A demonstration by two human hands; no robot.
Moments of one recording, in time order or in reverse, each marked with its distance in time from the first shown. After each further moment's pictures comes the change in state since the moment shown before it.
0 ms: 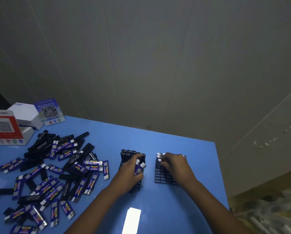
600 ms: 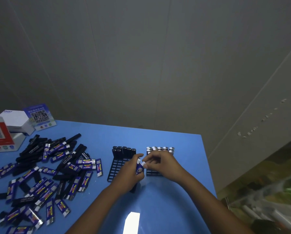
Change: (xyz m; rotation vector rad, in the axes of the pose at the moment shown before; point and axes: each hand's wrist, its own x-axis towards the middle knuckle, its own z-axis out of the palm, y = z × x) left_hand -0.022 0.027 0.026 0.021 -0.057 0.052; right_hand -0.051 -0.026 -0.026 0.685 -0.189 -0.071
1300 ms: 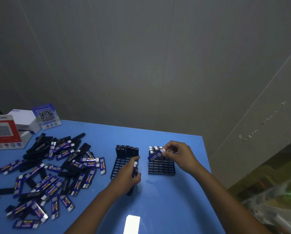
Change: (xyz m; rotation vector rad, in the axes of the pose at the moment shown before) left_hand -0.032 0.001 -0.013 0.007 0.012 -0.002; right_hand -0.009 0.000 -0.041 -0.107 0.268 0.033
